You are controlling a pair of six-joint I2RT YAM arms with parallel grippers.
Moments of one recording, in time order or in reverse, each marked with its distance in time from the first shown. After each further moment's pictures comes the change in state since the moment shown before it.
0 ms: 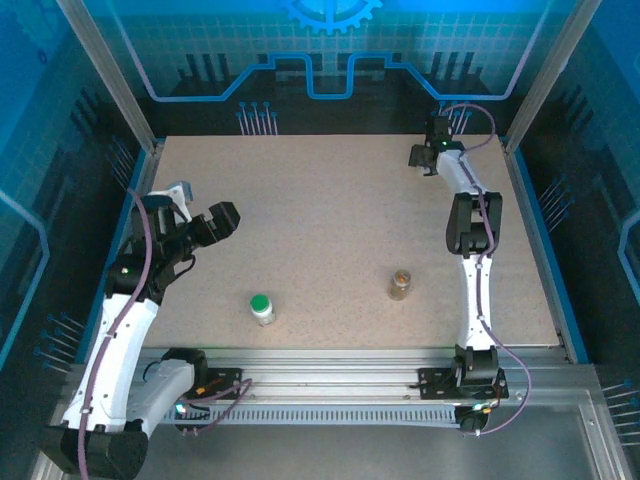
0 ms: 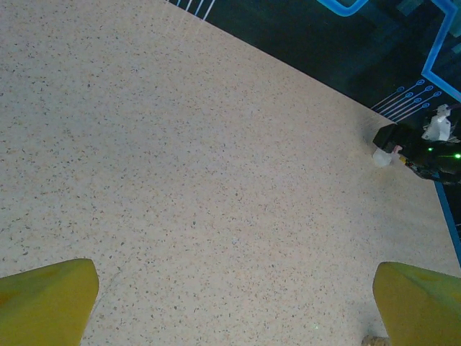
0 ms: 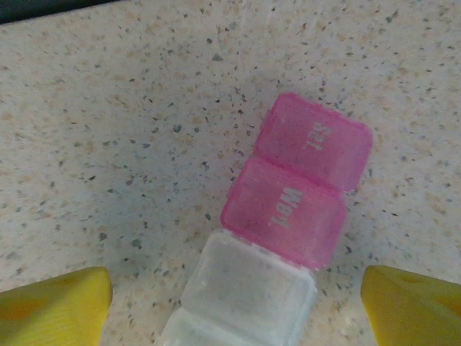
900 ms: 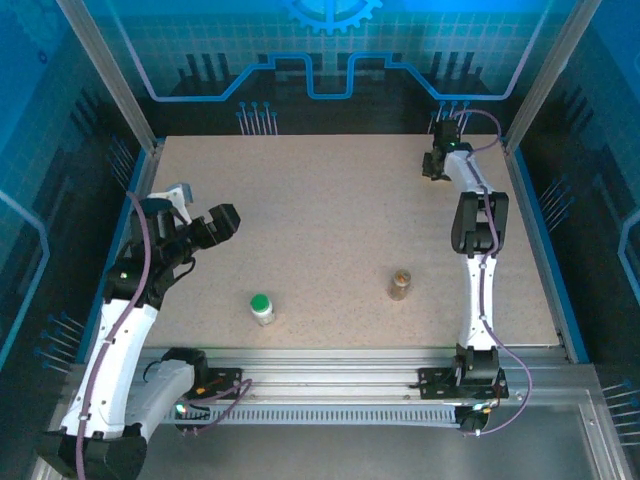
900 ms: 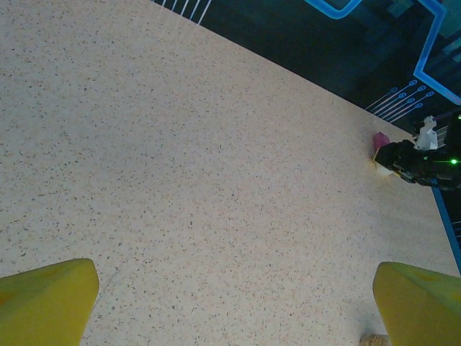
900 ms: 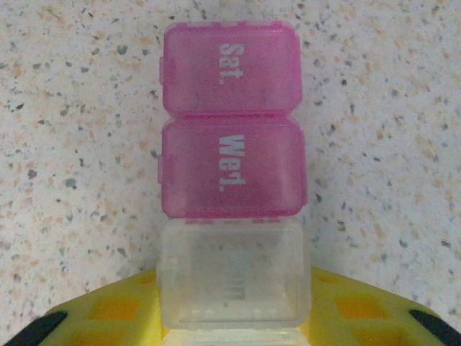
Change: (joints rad) left arm -0.014 -0.028 -0.010 0.000 -0.010 0.000; right arm -0.041 -0.066 -0.126 -0.038 -0.077 -0.041
